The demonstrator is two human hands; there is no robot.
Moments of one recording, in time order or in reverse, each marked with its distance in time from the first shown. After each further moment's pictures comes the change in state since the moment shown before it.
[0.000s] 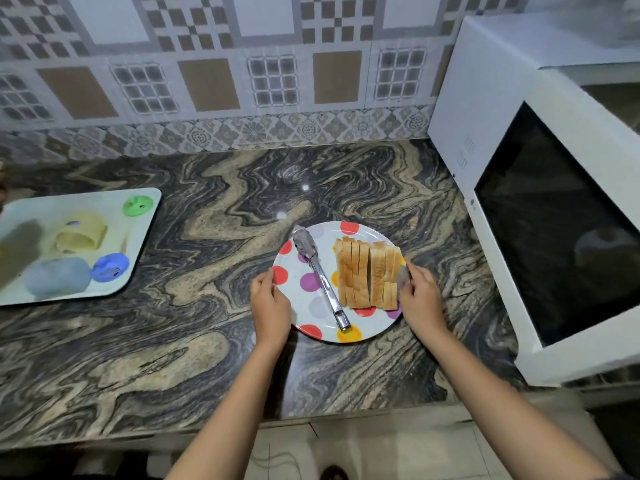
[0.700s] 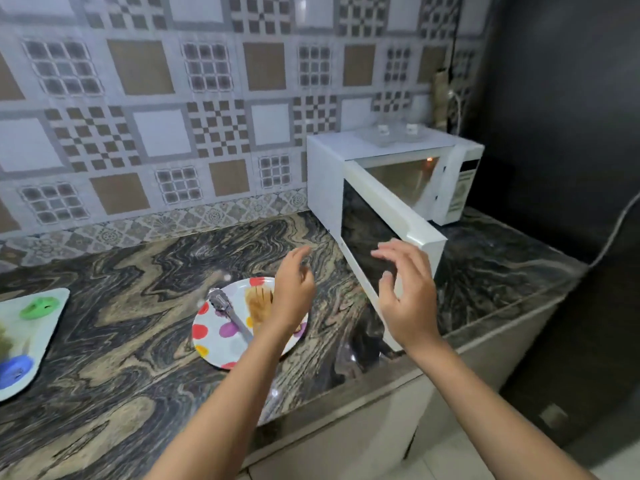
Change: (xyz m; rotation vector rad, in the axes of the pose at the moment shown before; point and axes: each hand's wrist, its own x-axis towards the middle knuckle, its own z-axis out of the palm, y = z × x) left_hand -0.104 0.186 0.043 -0.095 -0.416 0.655; right_hand -0.149 -0.069 -0.188 -0.013 0.712 -0.592
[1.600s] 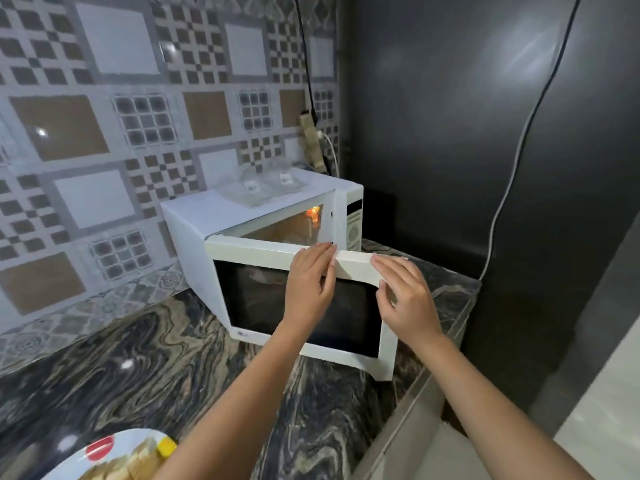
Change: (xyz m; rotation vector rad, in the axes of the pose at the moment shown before) left_hand 0.165 0.091 0.235 -0.016 -0.050 0.659; right_hand 0.112 0.227 -0.069 -0.543 0.077 -0.110
